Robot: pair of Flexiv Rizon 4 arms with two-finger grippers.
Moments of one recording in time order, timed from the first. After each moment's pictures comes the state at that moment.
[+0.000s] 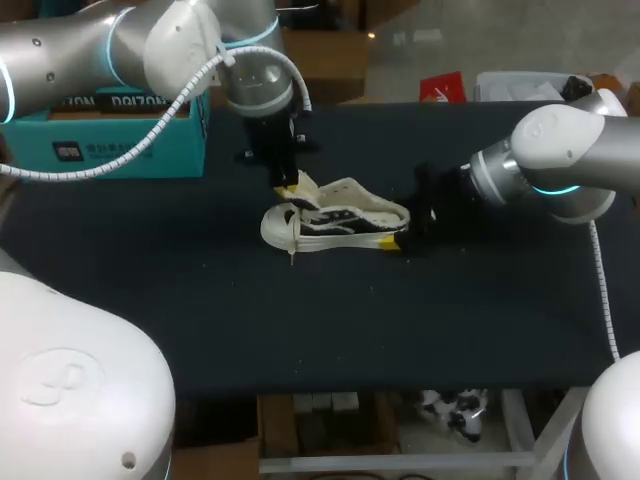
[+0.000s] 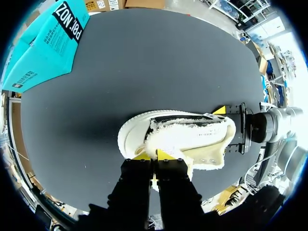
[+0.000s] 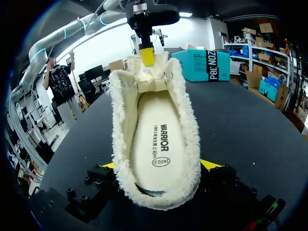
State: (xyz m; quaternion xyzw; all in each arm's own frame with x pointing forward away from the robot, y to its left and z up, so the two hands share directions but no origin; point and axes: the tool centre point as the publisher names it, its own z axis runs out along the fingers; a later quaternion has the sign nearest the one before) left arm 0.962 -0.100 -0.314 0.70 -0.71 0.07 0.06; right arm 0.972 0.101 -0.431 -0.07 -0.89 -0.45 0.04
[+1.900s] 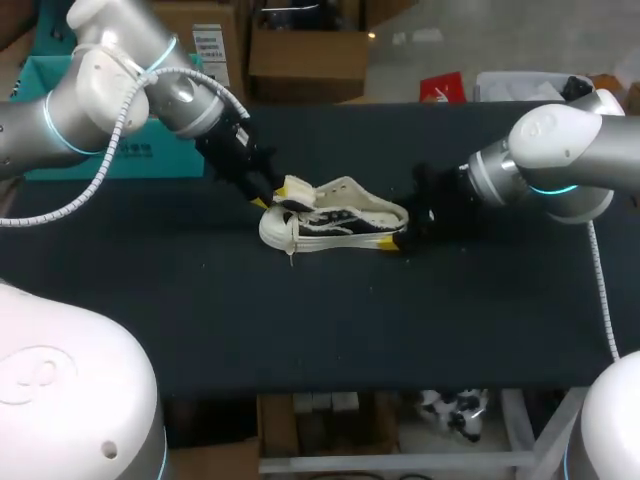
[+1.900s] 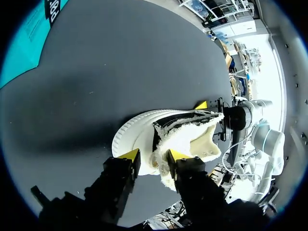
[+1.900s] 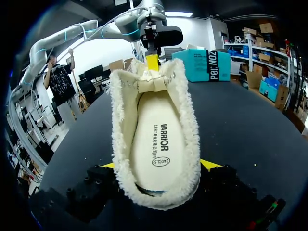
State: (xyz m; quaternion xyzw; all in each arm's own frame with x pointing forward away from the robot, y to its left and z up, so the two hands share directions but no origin) left arm 0.971 -0.081 -0.337 0.64 -0.71 0.19 0.21; right arm 0.972 0.103 -0.431 -0.07 -0.89 -0.45 0.04
